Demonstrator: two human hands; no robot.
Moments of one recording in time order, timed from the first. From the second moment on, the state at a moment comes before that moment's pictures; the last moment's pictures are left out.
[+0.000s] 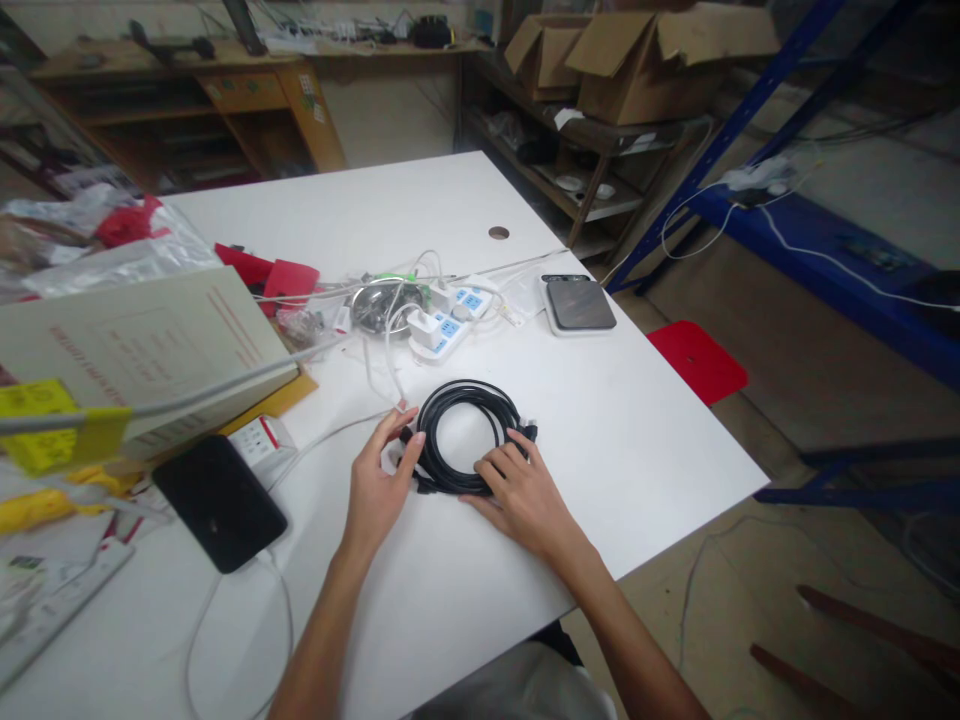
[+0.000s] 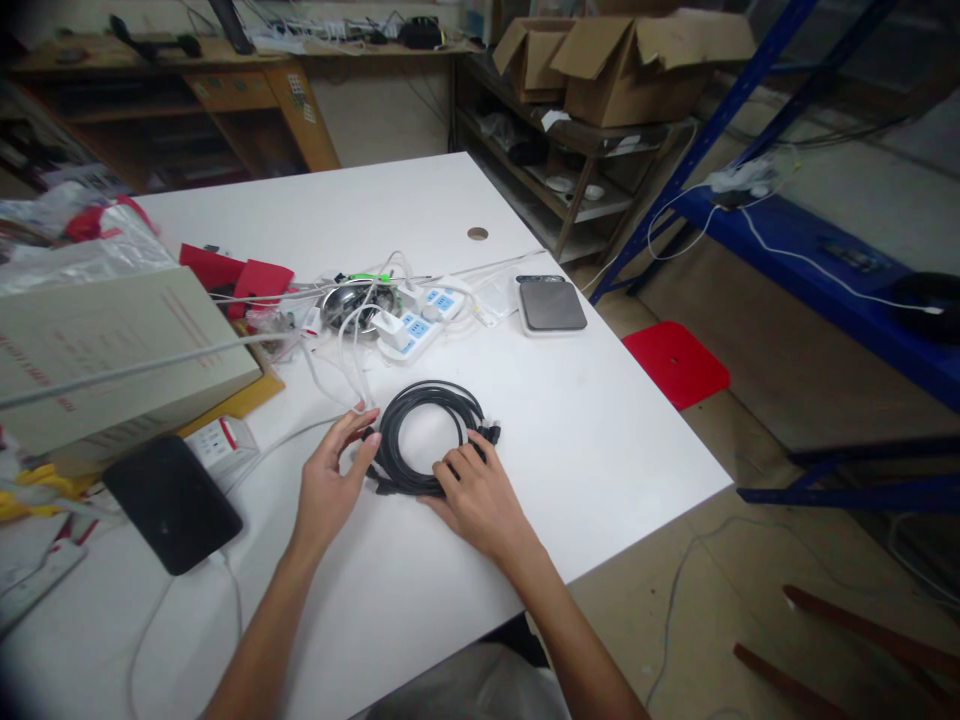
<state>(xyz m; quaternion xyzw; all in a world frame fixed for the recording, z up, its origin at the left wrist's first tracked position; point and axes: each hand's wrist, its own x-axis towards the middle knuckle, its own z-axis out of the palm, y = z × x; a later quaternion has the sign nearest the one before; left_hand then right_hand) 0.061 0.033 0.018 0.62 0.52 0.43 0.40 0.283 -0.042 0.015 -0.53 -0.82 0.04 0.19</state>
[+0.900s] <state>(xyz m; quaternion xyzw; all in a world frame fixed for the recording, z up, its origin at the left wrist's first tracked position) 0.084 -0.011 0.005 0.72 0.50 0.38 0.30 0.285 -0.070 0.017 -0.72 -0.64 0.01 0.26</state>
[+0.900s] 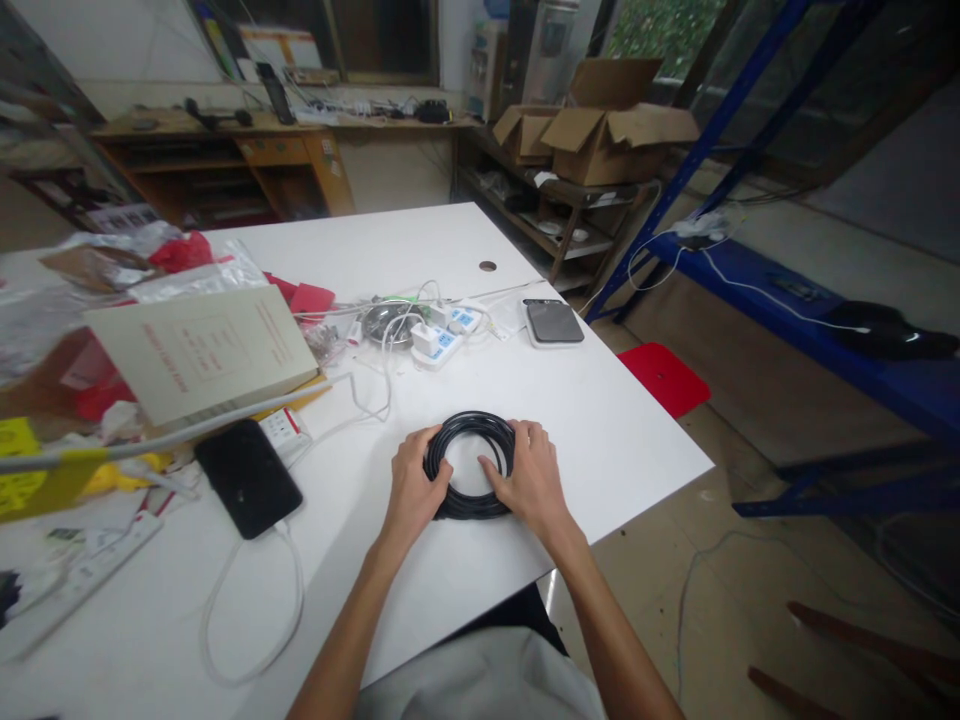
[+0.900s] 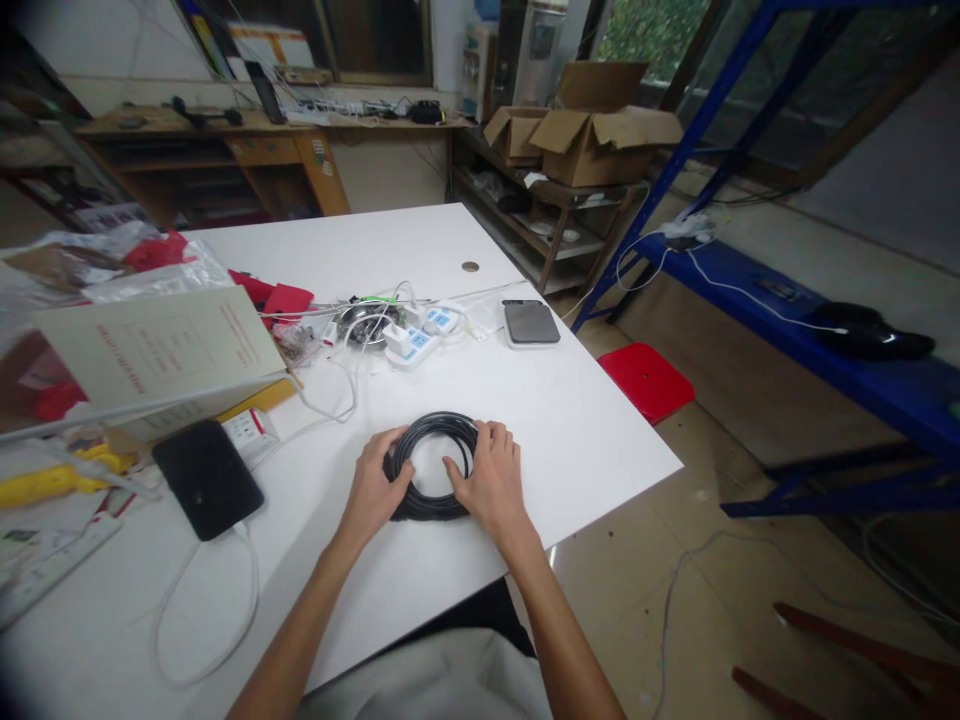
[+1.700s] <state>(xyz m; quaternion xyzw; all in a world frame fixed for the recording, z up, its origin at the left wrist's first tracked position) 0.076 -0.032 -0.002 0.73 0.47 0.40 0.29 0.292 -0.057 0.035 -0.67 -0.68 0.03 0.28</state>
